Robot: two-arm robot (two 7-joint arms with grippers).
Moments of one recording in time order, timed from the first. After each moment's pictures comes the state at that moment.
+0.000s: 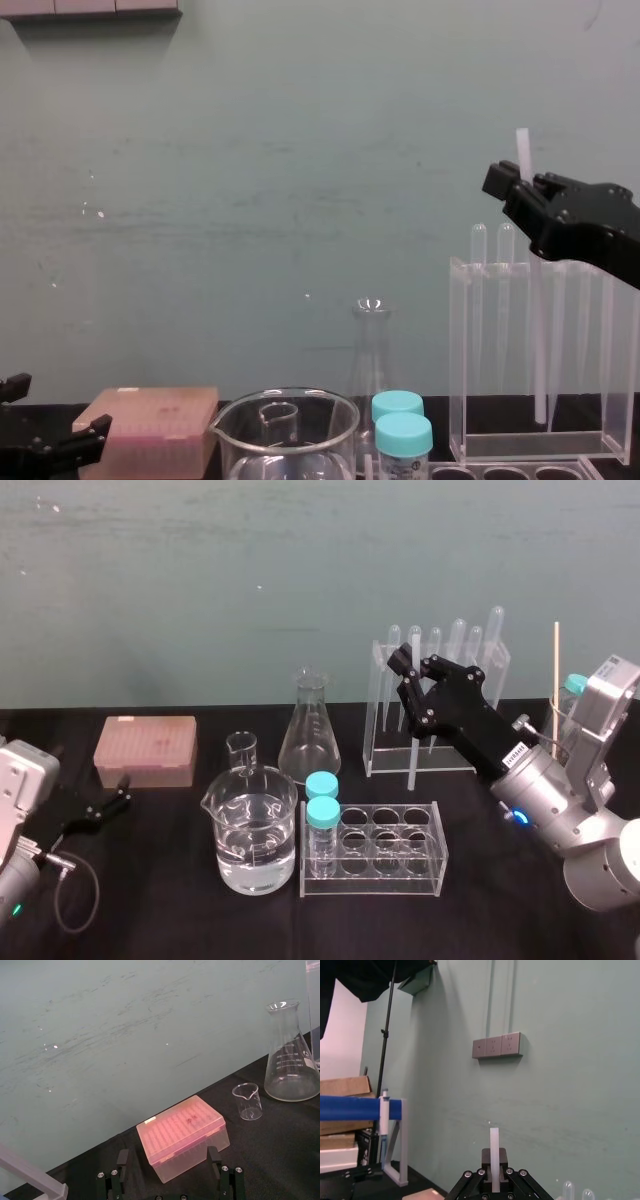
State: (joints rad) left arm -0.20 0.60 0.45 -1.41 -0.25 -0.12 0.03; right arm 0.30 0.35 -0.30 -1.37 0.49 -0.44 0.56
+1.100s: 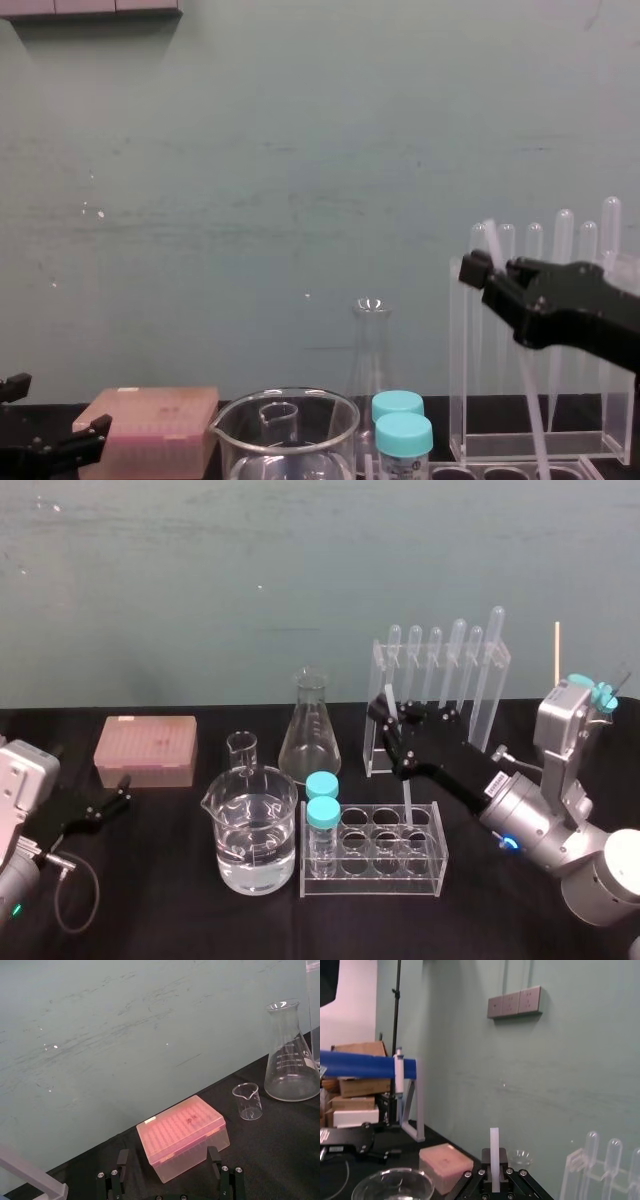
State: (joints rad) left arm -0.20 0.60 0.45 -1.41 -0.25 -0.12 0.03; right arm 0.32 0.35 -0.32 -1.30 0.43 -0.37 0.61
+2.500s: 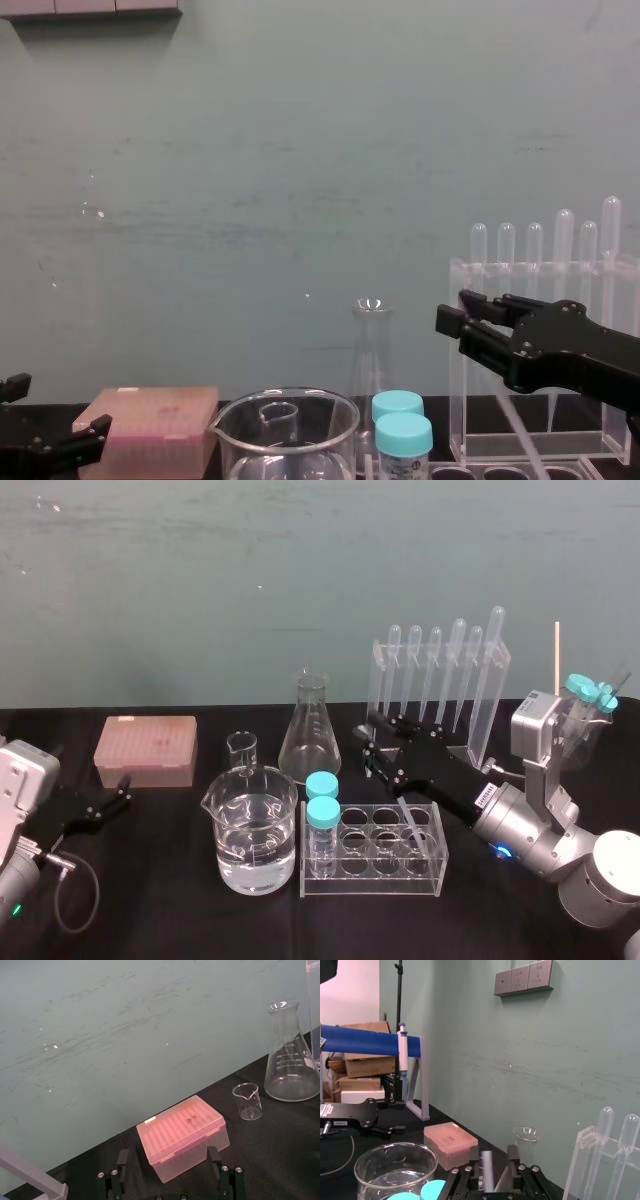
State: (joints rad) left arm -0.20 0.60 0.45 -1.41 -0.25 -0.12 0.03; right arm 0.34 0.36 -0.36 -1.24 0.39 -0.34 0.63
